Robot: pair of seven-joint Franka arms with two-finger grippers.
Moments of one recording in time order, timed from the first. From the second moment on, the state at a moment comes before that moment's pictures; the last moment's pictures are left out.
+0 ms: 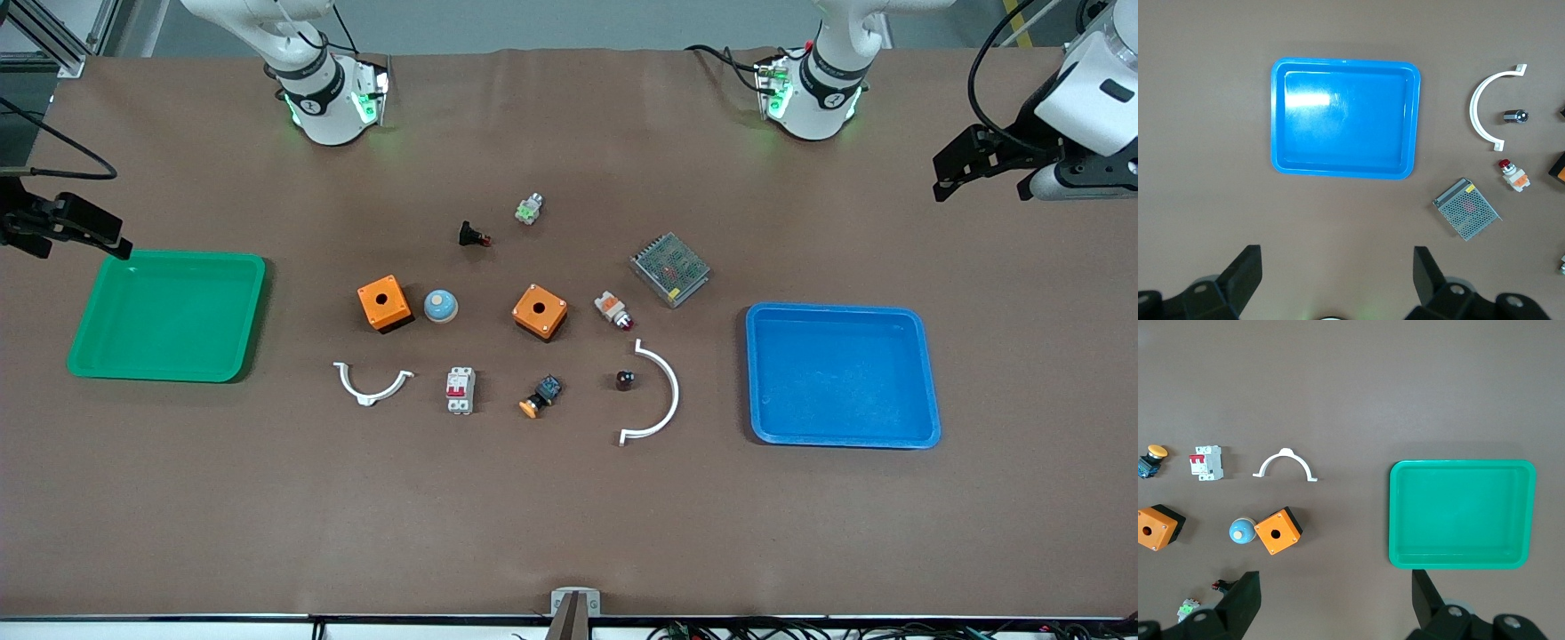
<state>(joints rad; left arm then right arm) -0.07 -0.10 -0.08 -1.61 0.00 1.51 -0.14 0.00 0.09 -0.03 -1.40 0.02 1.47 0.02</state>
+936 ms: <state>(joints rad) -0.21 0.23 -0.10 -1.57 0.01 1.68 -0.38 0.00 0.08 -0.03 -1.41 0.02 1.47 0.02</state>
